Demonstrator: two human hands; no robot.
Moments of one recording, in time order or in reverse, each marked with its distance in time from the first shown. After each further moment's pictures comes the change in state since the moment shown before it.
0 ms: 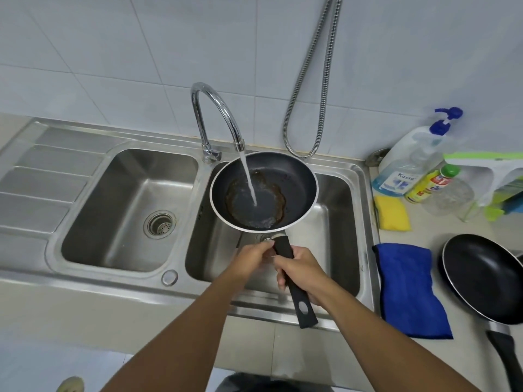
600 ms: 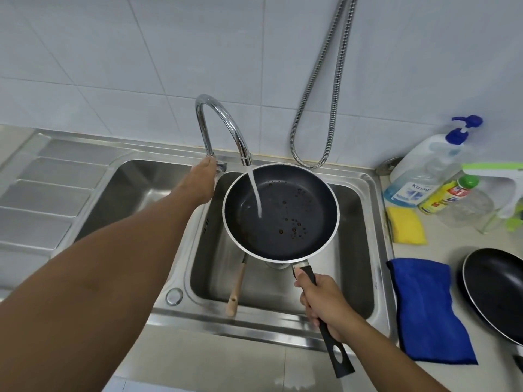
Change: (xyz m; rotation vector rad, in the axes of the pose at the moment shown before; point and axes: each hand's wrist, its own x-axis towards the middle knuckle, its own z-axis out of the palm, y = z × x) left_hand 0.072 0.157 -0.151 1.212 0.411 0.427; right_hand 0.000 0.017 -0.012 -0.011 0.138 0.145
